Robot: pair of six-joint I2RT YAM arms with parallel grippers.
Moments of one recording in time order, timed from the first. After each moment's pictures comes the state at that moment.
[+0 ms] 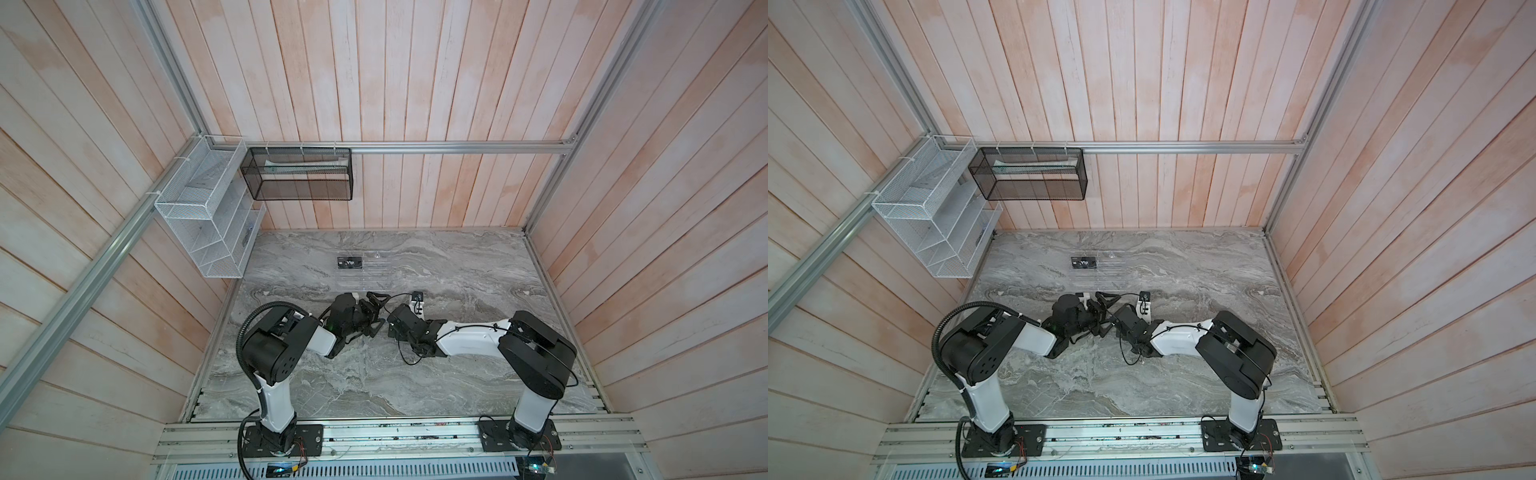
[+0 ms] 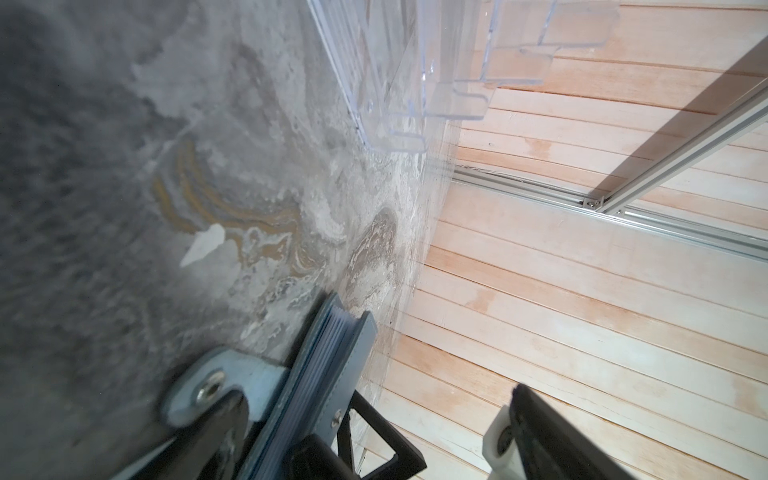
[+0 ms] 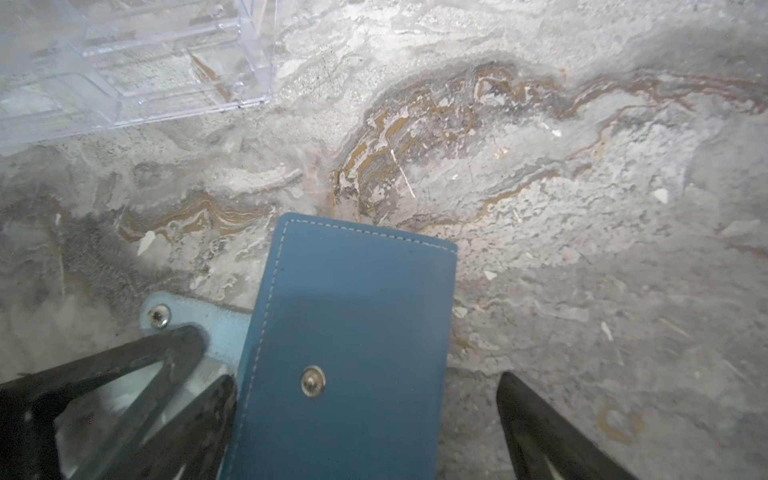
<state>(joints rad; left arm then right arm) -0.50 1.86 0.60 0.88 0.41 -1.55 0.96 1.80 0.93 -0.13 0.51 0.89</state>
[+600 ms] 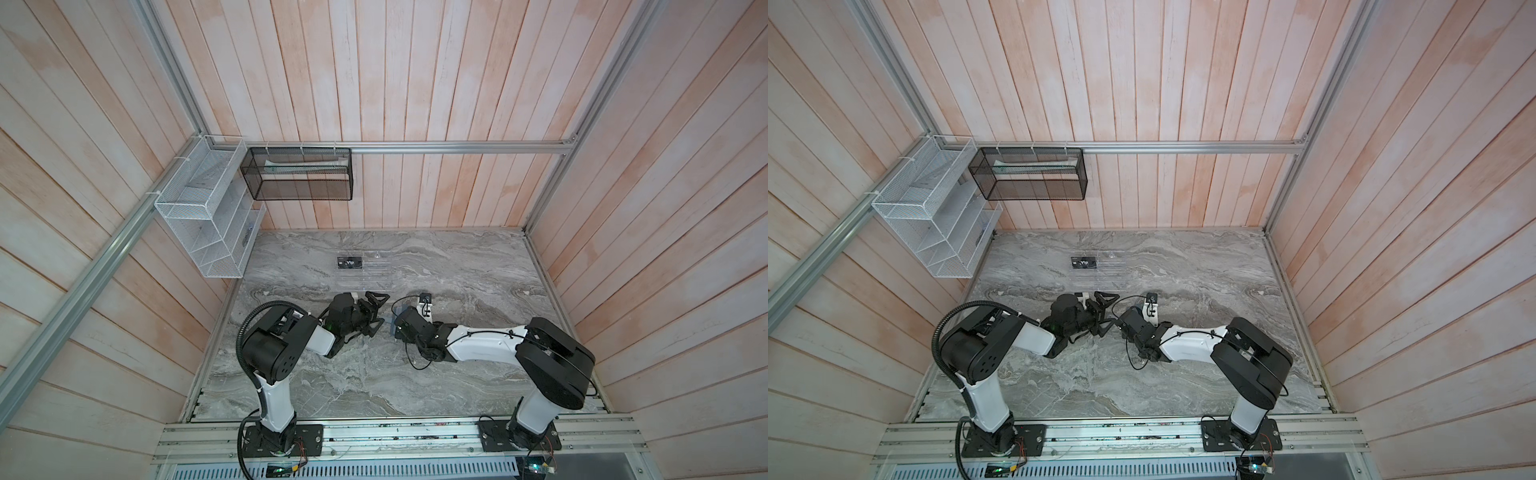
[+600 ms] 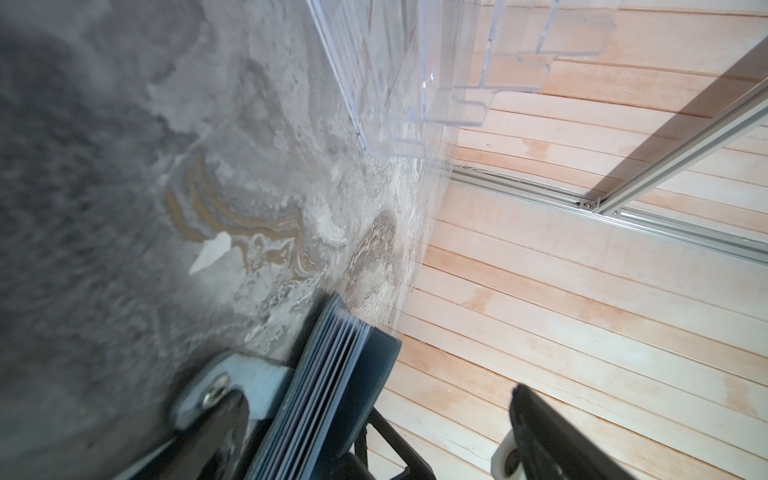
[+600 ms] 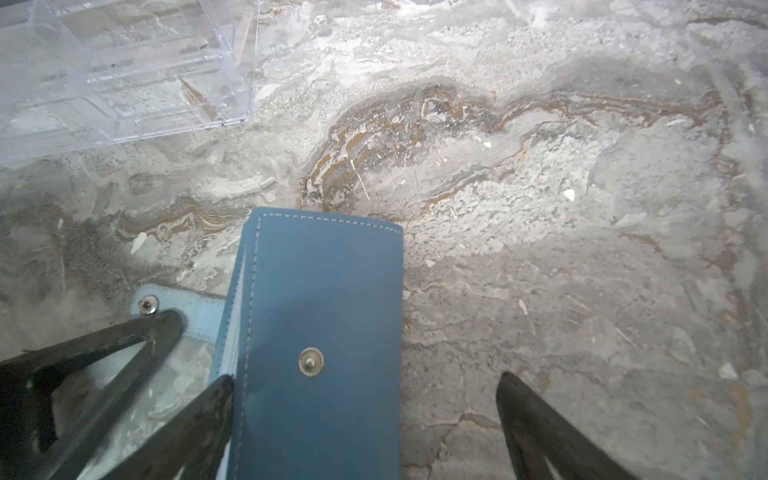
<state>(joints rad) -0.48 1.87 0.60 0.89 0.42 -1.55 0.96 1.69 0.84 -0.13 0.55 0.89</state>
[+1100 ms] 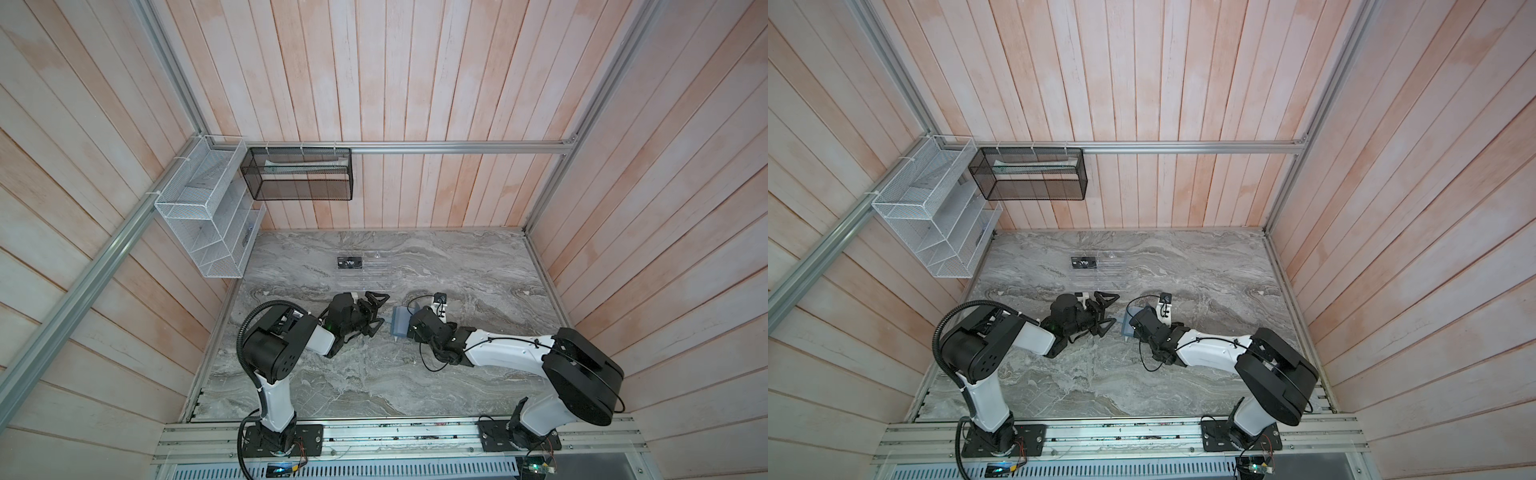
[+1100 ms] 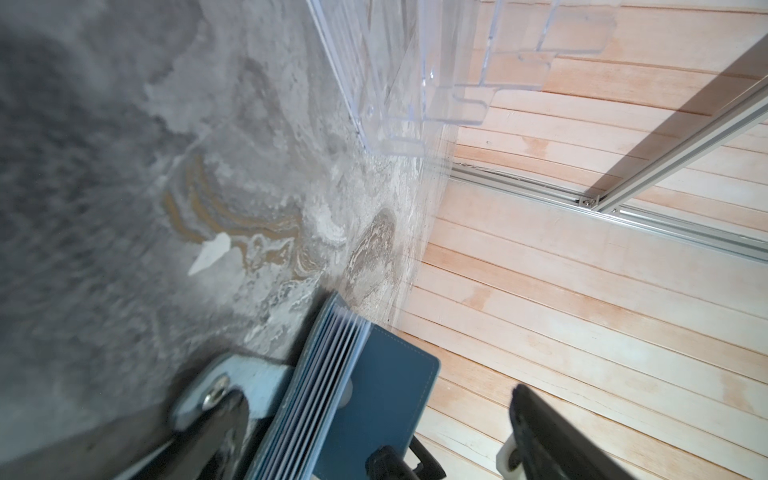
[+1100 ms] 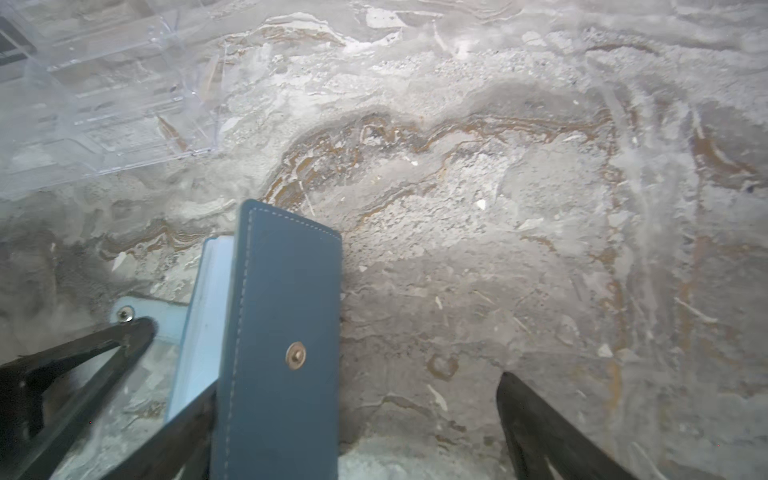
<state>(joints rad) -0.48 1.87 0.60 0.89 0.44 -1.55 0.89 1.53 0.72 -0.13 0.55 0.87</state>
